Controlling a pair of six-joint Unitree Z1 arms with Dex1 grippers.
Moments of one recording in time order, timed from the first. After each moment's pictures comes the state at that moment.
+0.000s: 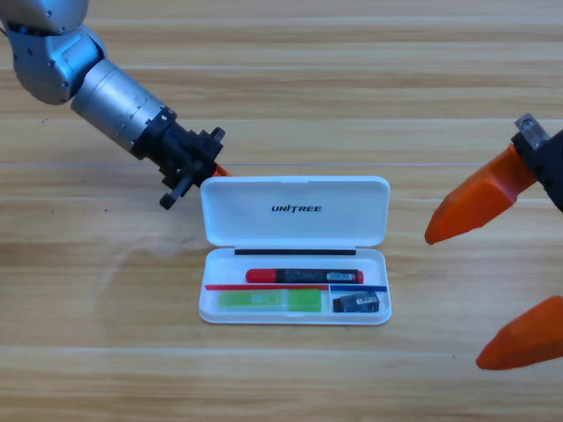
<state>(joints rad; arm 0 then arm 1) -0.30 2.35 -1.64 0.84 -0.93 1.31 0.86 1.46 -1.29 0.83 0.57 -0.62</state>
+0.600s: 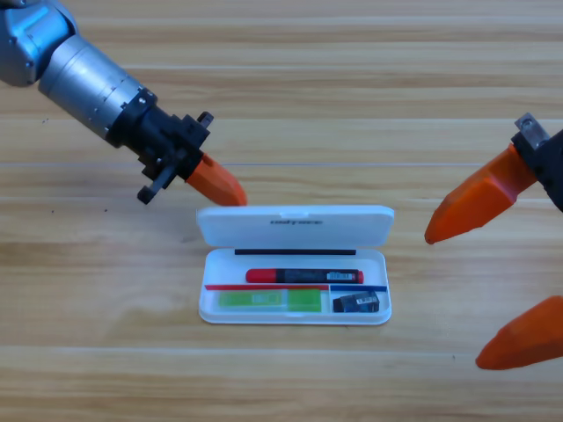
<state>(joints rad) -0.32 2.18 -1.51 0.84 -0.92 1.29 0.86 1.46 -1.29 0.83 0.57 -0.62</state>
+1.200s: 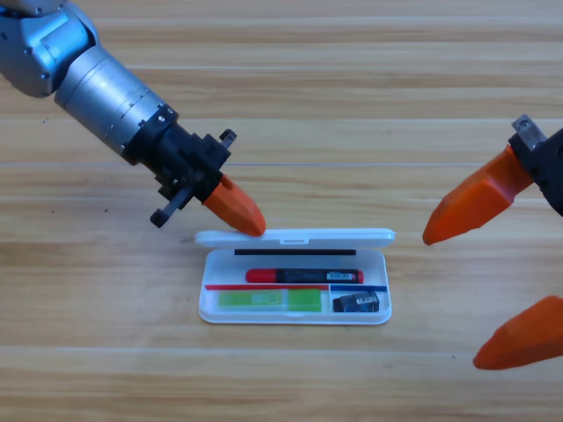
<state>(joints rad) -0.40 2.15 -1.45 0.80 -0.91 1.28 0.86 1.47 -1.29 0.82 0.57 -0.62</state>
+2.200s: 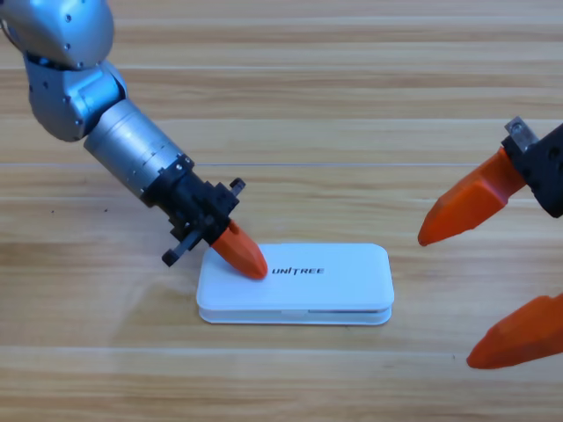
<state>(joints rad) -0.41 2.30 -1.45 0.79 -0.91 1.35 0.86 1.48 -1.29 0.82 0.57 -0.62</state>
